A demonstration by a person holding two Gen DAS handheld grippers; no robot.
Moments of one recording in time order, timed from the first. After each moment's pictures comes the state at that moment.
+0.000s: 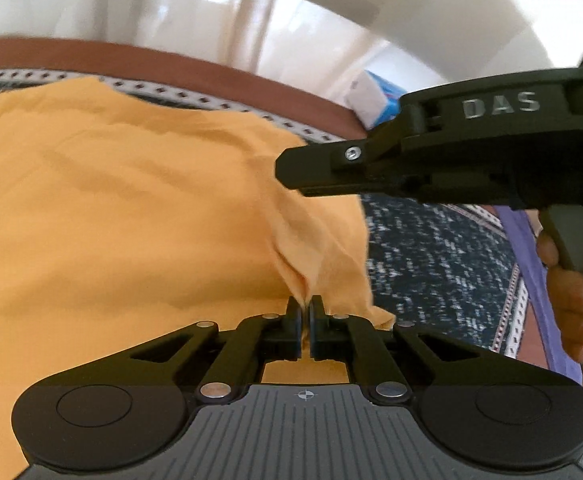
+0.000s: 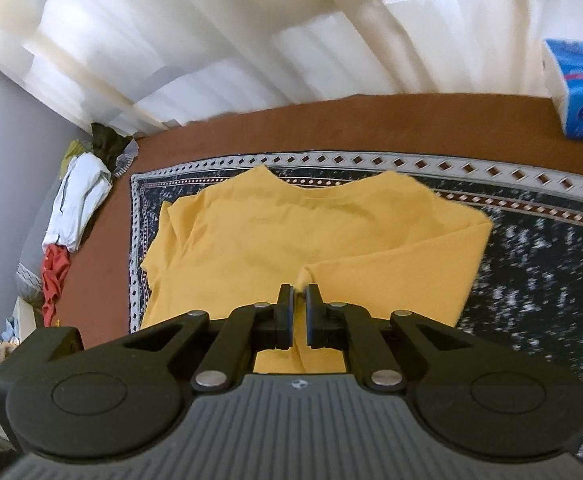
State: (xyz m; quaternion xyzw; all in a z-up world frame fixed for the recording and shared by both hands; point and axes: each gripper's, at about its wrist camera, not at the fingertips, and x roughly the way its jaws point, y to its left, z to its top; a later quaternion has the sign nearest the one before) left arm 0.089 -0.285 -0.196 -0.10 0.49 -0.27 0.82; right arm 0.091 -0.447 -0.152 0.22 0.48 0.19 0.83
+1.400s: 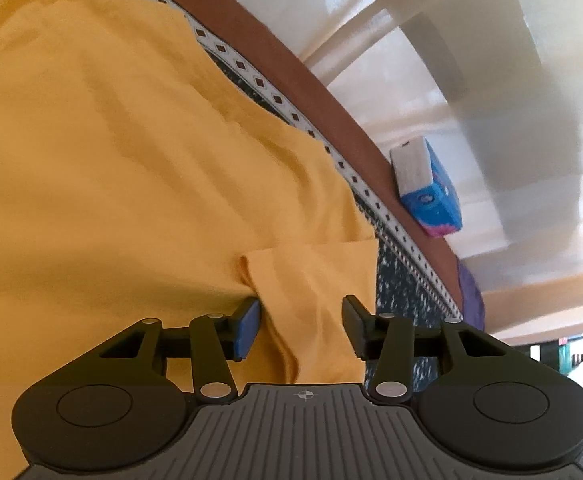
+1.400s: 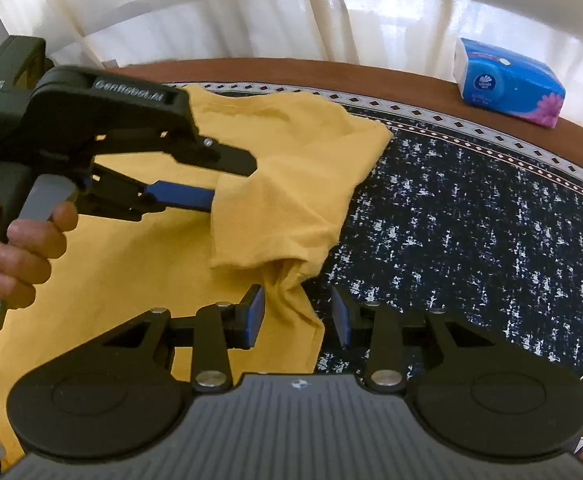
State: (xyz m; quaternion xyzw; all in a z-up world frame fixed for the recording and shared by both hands) left arm 0.144 -0.250 -0.217 -0.31 0.53 -0.23 0.76; right arm -0.015 -0.436 -0.187 0.05 0.47 0.07 0.88
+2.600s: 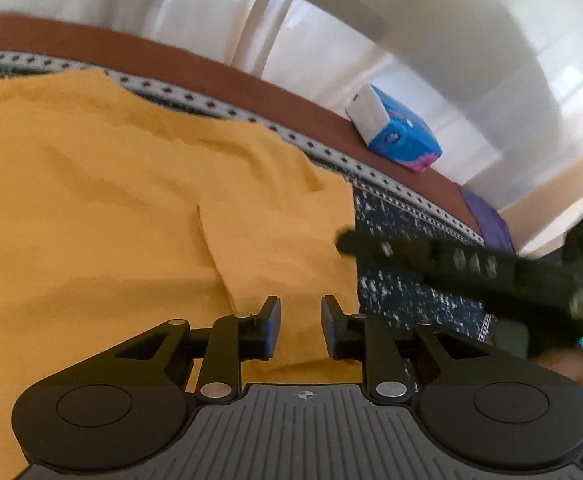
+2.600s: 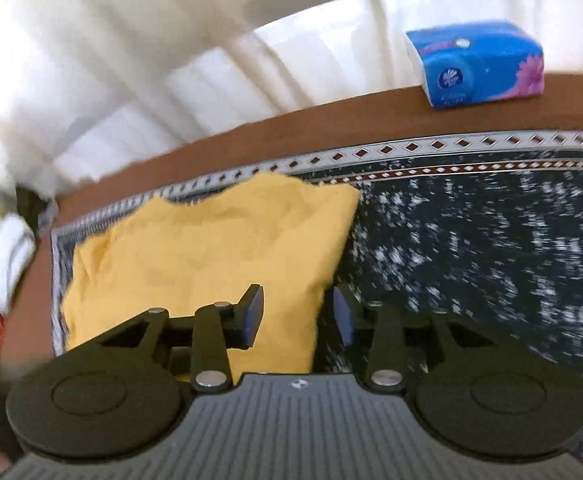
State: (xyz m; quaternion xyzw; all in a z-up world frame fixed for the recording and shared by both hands) left arm 0.110 -0.269 -0.193 -0.14 0.50 -0.29 0.80; right arm 0.055 -0.483 -0.189 0.24 0.43 0.03 0.87
